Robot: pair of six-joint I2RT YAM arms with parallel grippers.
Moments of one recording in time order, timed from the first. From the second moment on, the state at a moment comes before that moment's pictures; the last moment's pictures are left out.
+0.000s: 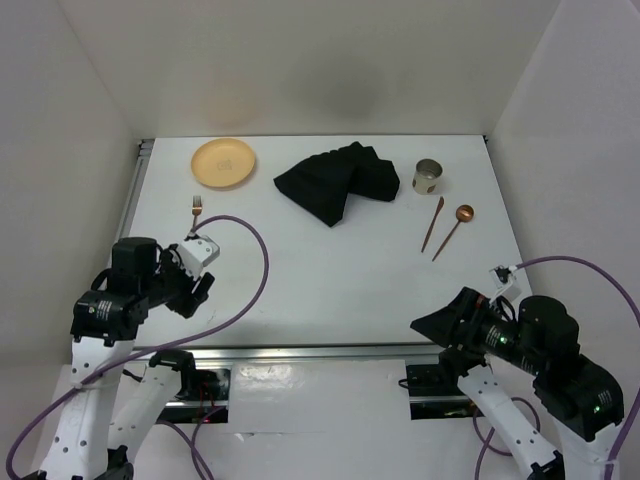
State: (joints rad) left arm -0.09 0.67 0.98 -1.16 0.30 0.51; right arm 0.39 0.29 1.09 -1.31 -0.33 0.85
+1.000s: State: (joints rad) left arm -0.09 1.12 1.21 -0.95 0.08 0.36; right arm 0.34 2.08 1.74 -0.60 -0.18 0.52
